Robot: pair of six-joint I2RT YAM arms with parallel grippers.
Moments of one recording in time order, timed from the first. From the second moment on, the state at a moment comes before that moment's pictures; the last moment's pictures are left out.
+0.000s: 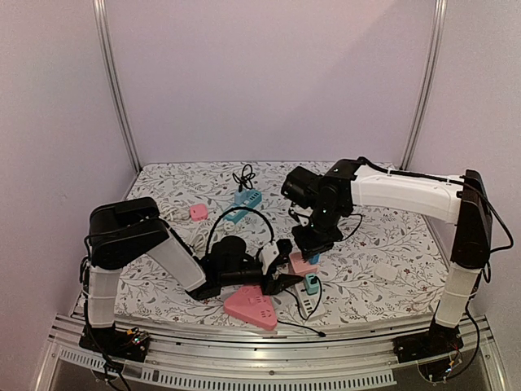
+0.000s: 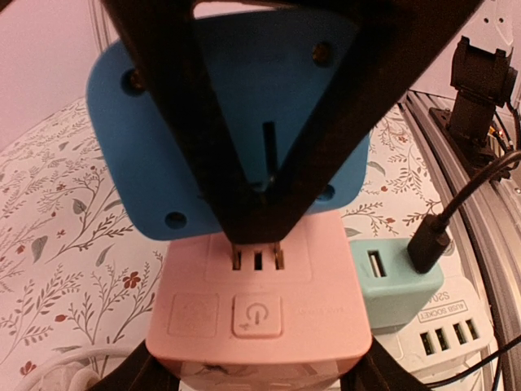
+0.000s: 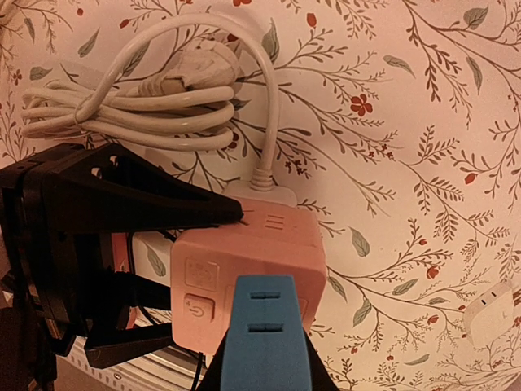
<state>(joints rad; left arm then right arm) -1.04 2.12 0.80 1.10 0.27 0.09 0.94 1.88 1.58 -1.10 -0.01 0.53</state>
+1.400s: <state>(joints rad) -1.04 2.12 0.80 1.10 0.27 0.09 0.97 1.83 1.53 -1.03 -0.02 0.55</state>
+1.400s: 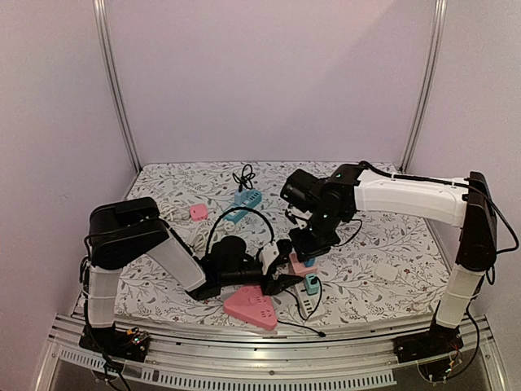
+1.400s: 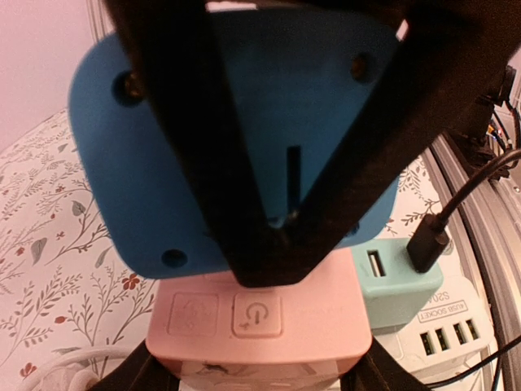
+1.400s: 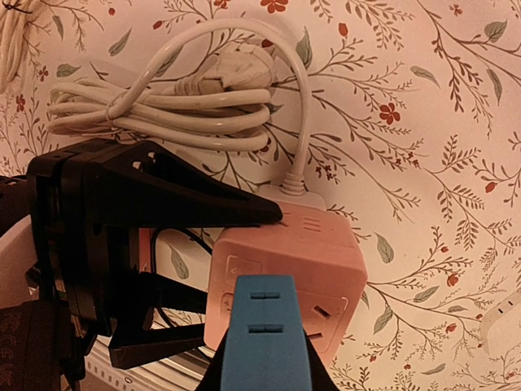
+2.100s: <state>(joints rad) -1.04 2.12 0.80 1.10 0.27 0.09 0.97 1.86 1.55 -1.08 0.07 0.55</state>
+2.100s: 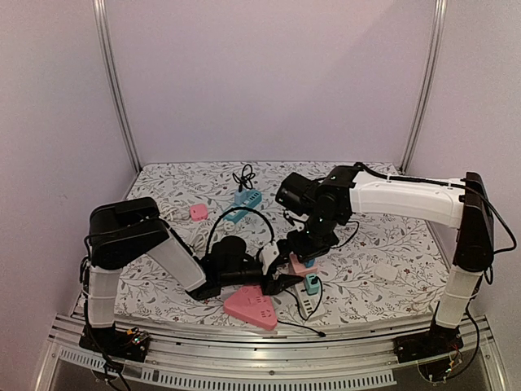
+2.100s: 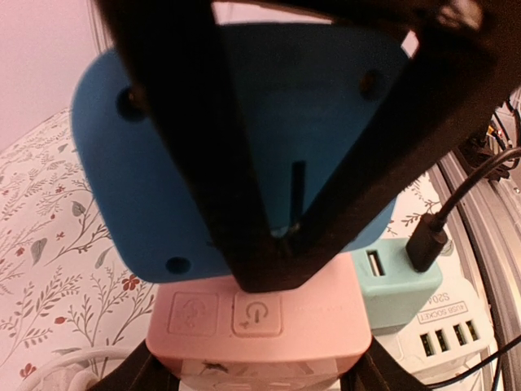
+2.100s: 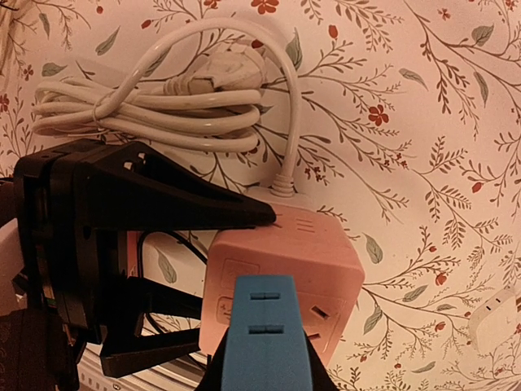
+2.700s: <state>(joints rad) -1.04 2.12 0.80 1.10 0.27 0.09 0.97 1.90 1.57 -1.10 0.07 0.54</state>
